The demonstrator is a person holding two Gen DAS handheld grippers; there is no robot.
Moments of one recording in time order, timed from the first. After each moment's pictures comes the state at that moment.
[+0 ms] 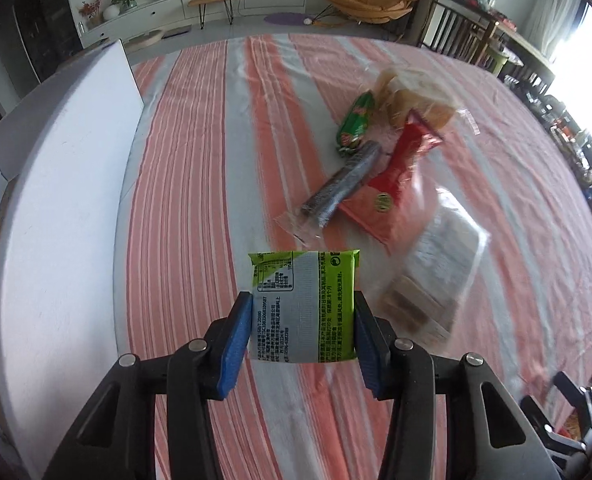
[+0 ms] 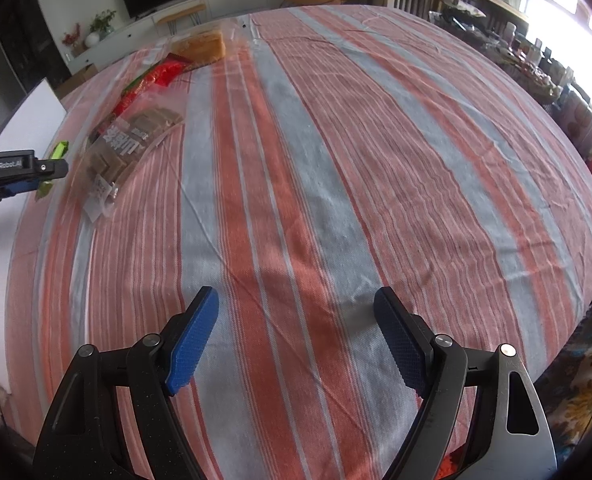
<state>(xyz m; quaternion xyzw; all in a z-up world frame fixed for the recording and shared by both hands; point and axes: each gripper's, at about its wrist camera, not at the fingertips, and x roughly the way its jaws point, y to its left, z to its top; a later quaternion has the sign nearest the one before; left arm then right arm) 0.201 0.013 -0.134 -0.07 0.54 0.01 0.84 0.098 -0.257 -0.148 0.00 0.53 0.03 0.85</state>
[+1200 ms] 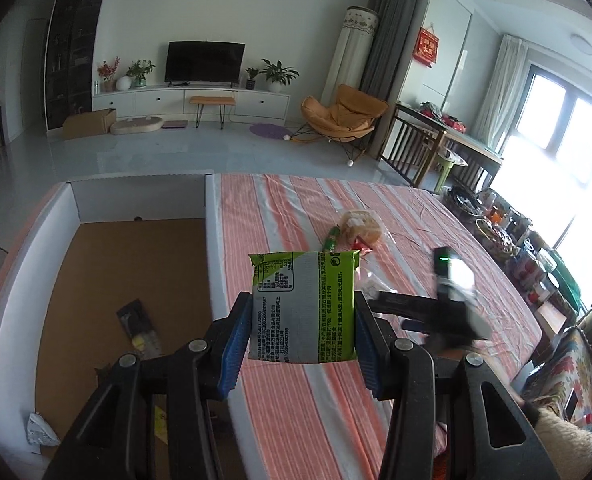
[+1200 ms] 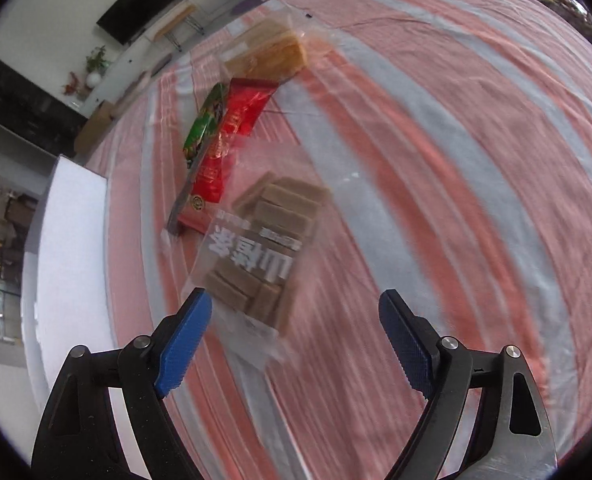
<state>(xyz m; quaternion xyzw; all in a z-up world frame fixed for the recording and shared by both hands) 0.027 0.105 0.031 -0.13 0.34 -0.03 0.93 0.224 -0.134 -0.153 0.14 0.58 0.03 0.80</state>
